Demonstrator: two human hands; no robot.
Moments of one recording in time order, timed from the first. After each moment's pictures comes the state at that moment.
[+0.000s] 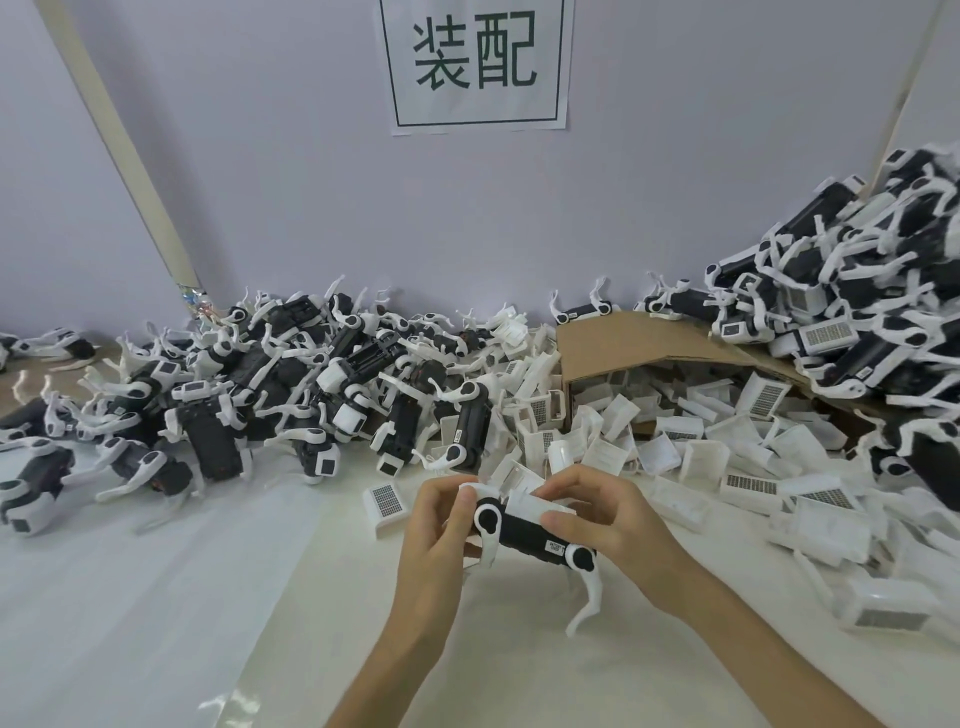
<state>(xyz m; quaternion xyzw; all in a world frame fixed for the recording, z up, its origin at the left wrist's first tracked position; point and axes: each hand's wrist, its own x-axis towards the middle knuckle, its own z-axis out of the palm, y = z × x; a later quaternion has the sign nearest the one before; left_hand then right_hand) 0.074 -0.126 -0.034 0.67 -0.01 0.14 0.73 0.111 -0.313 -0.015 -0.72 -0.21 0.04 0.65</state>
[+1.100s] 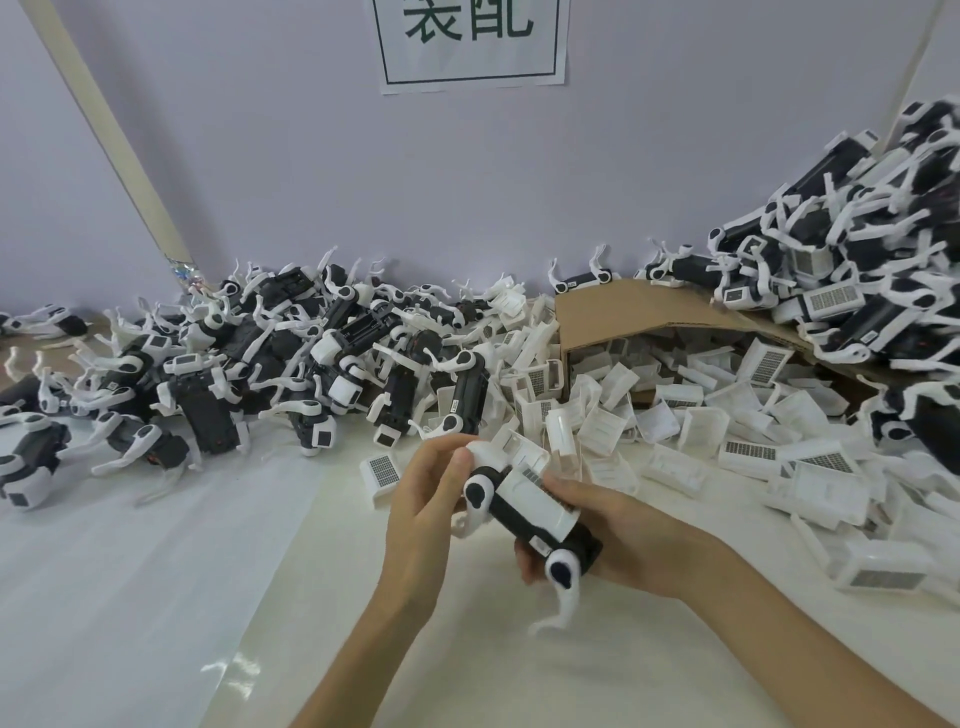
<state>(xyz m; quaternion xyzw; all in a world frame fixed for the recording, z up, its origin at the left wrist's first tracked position) 0.072 -0.120 -0.030 0.67 -0.06 0.16 0.73 0.103 -0.311 -0.016 -0.58 -0.18 0.38 0.70</state>
